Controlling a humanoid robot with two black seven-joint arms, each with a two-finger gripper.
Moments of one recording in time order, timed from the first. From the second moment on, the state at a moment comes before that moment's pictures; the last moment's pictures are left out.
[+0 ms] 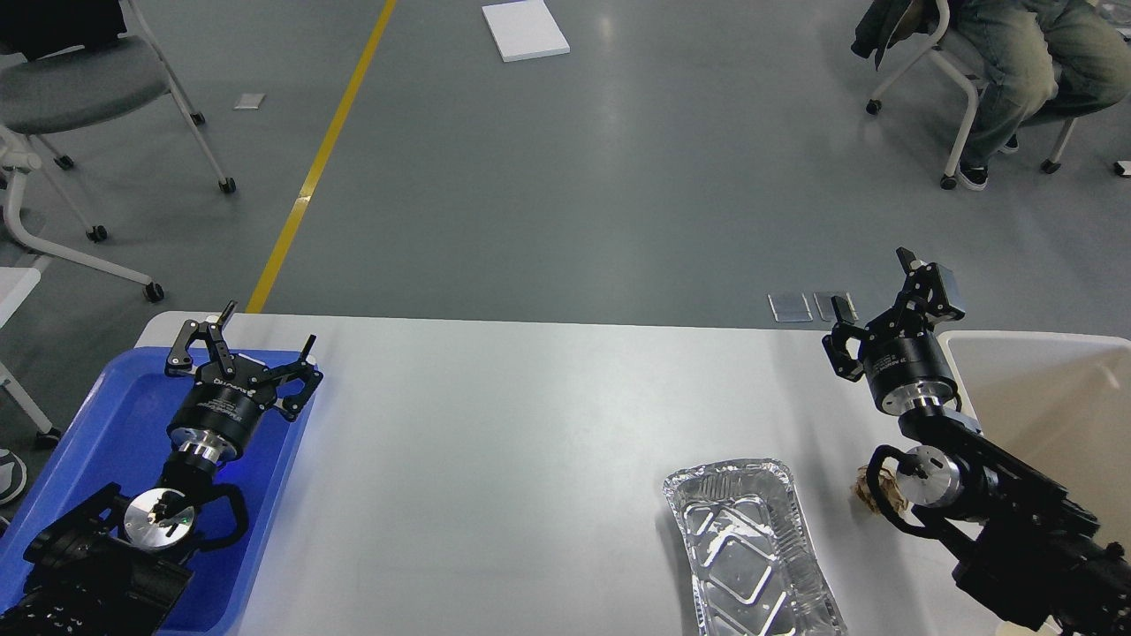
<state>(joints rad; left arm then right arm) -0.51 0.28 -1.02 -0.35 -0.22 -0.79 -0.19 0.60 -0.30 0.67 0.70 -0.04 0.04 0.64</state>
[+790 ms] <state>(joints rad) -0.51 0.28 -1.02 -0.34 -0.22 -0.79 -0.19 0.59 -0.30 0.70 0.73 -0.03 0.05 0.65</state>
